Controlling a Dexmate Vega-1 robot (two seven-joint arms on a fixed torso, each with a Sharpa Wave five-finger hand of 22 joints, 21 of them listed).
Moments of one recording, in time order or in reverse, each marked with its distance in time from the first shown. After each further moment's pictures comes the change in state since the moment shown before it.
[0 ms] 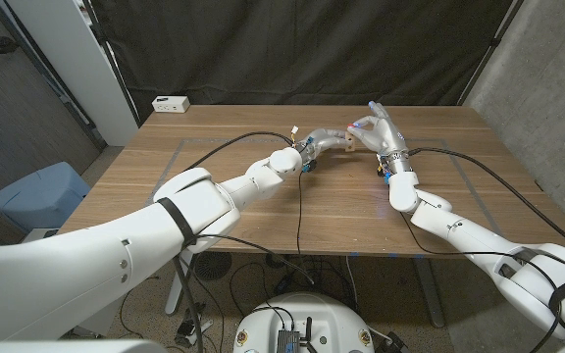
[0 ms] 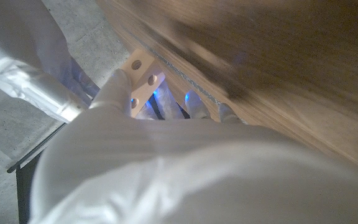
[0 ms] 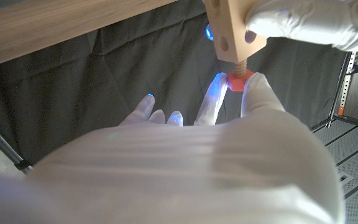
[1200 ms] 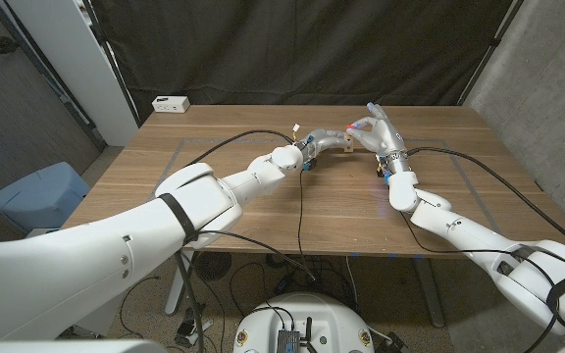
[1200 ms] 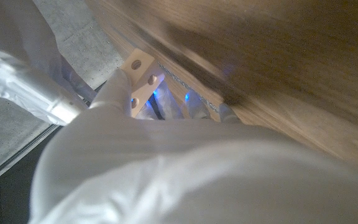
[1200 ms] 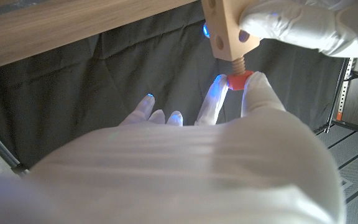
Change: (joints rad) left arm -0.025 -0.011 0.016 0.005 -0.019 0.079 0.000; left_hand 0.000 0.000 0.001 0.001 -0.001 0.003 -0.003 -0.002 -0.001 -0.005 -0.005 0.000 0.000 0.000 0.000 0.000 0.000 0.000 0.000 0.000 0.000; right arm 0.018 0.006 -0.017 0.028 -0.002 0.002 0.011; right_hand -0.005 -0.005 0.000 0.000 0.000 0.000 0.000 -0.003 0.001 0.000 0.000 0.000 0.000 0.000 0.000 0.000 0.000 0.000 0.000 0.000 0.000
